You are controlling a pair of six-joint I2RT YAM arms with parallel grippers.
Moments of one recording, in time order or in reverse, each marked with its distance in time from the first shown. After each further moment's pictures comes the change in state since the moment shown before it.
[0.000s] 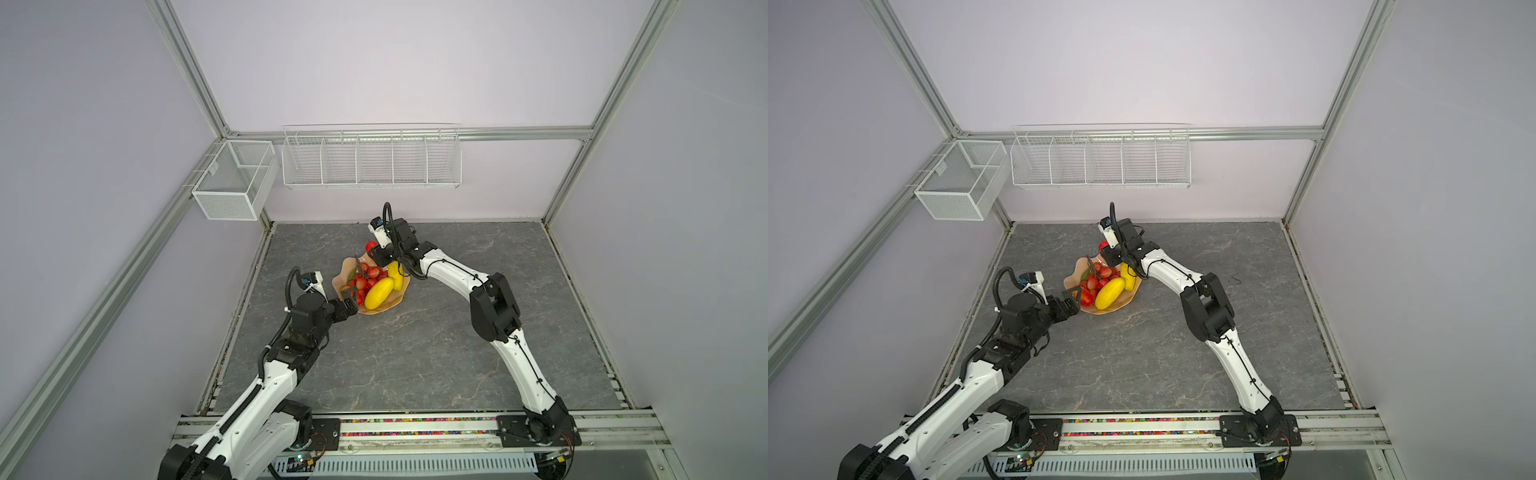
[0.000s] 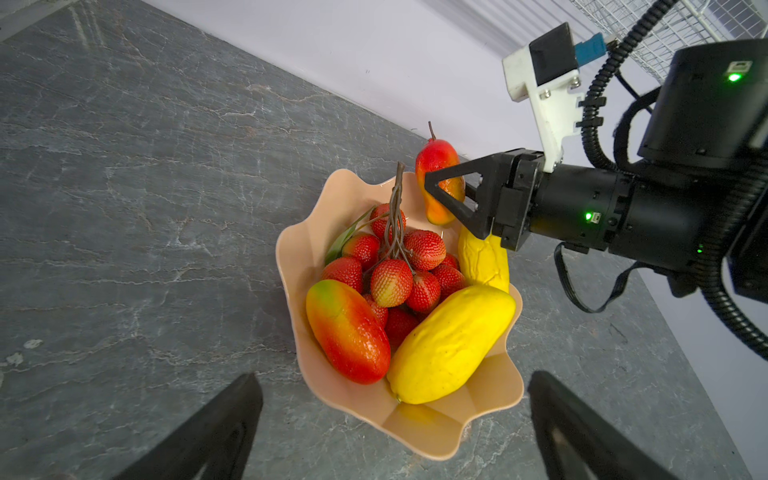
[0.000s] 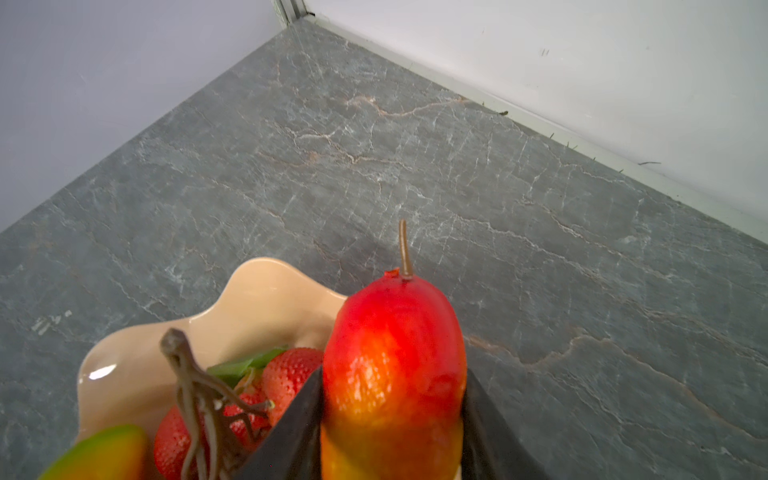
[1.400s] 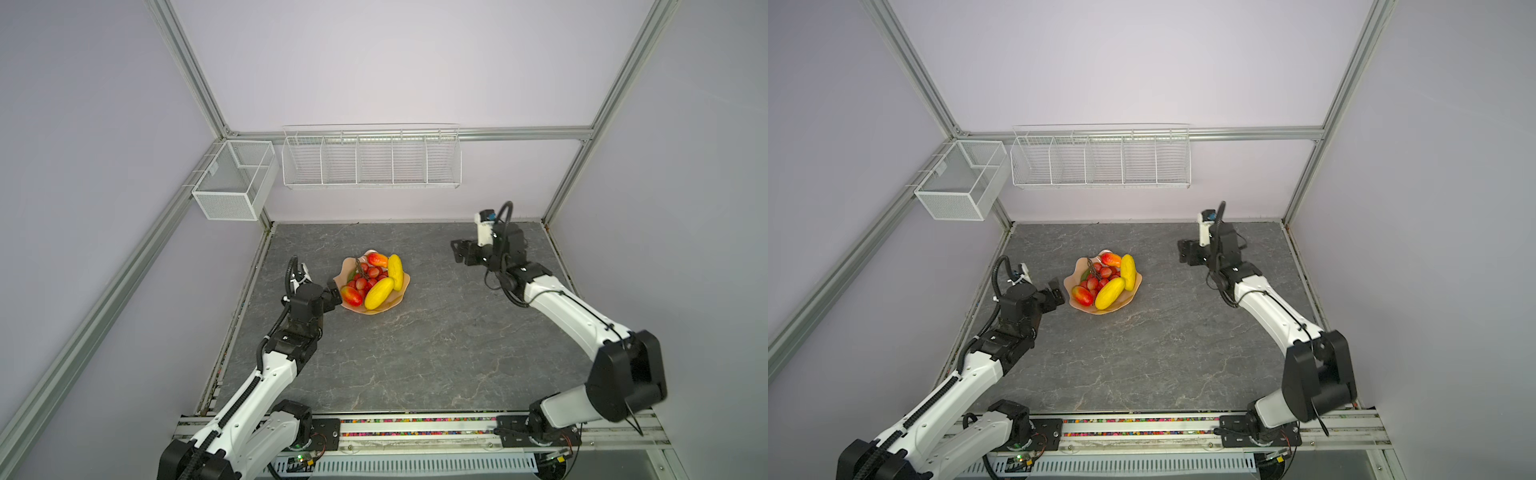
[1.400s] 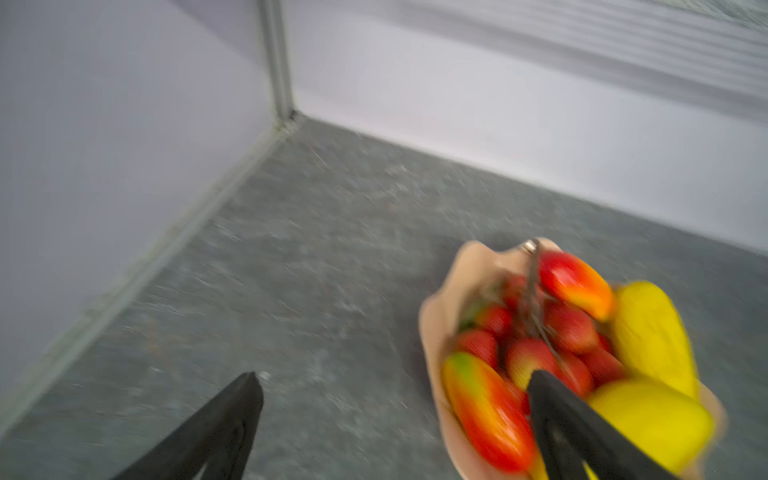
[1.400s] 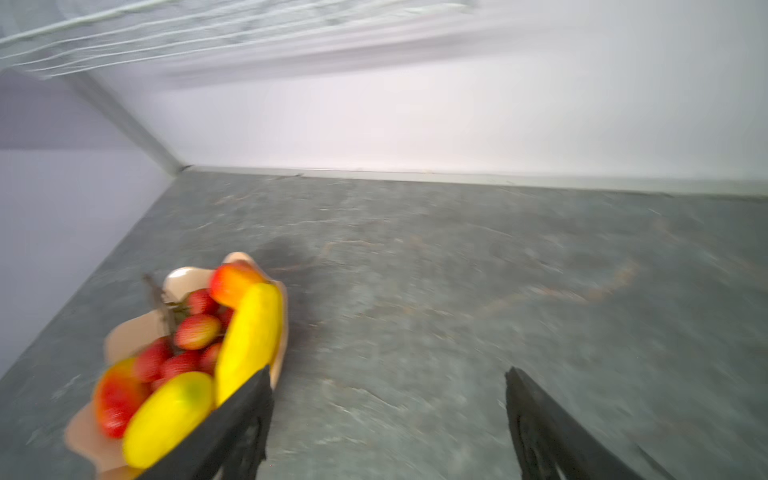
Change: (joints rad) left arm 0.021 0.057 0.083 -0.026 -0.502 0.219; right arm -0.394 -1.048 -1.125 0.222 0.116 0.190
